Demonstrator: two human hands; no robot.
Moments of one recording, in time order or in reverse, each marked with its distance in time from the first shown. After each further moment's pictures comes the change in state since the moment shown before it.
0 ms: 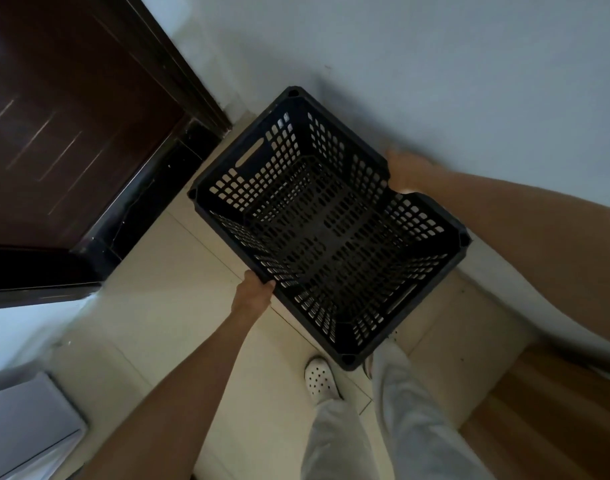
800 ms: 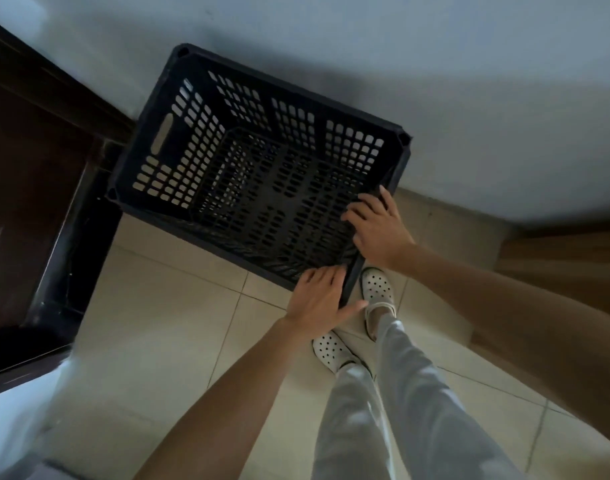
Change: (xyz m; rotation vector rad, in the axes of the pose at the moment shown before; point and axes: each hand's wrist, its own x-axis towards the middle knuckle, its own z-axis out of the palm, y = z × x) left_hand -0.065 -0.045 0.124 1.060 -0.039 1.299; right_hand -0.186 -0.014 0.210 -0.065 0.352 -0.061
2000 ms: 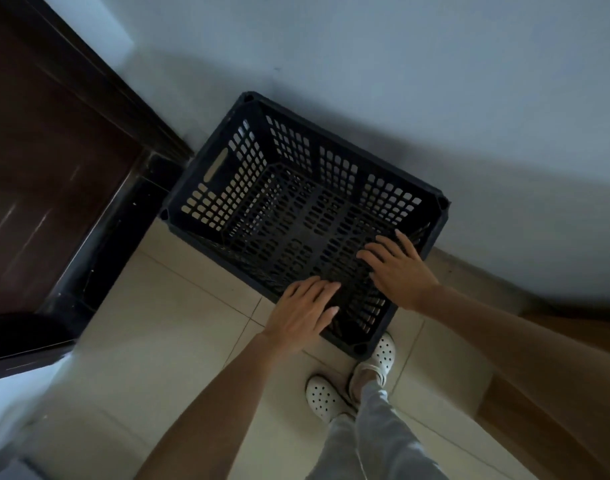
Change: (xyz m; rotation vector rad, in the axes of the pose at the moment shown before) left_hand 0.001 -0.075 -0.036 -0.014 0.113 -0.032; right_hand 0.033 0.002 -0.032 -0.152 -0.073 -0.154
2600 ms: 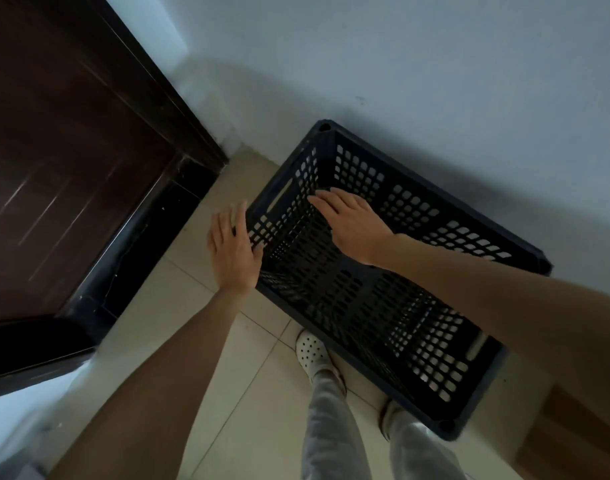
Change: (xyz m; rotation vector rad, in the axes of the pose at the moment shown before) left_hand 0.028 -0.249 -0.078 -0.149 0.293 -0.763; right_hand 0.237 -0.098 -0.098 0.158 0.095 -0.131
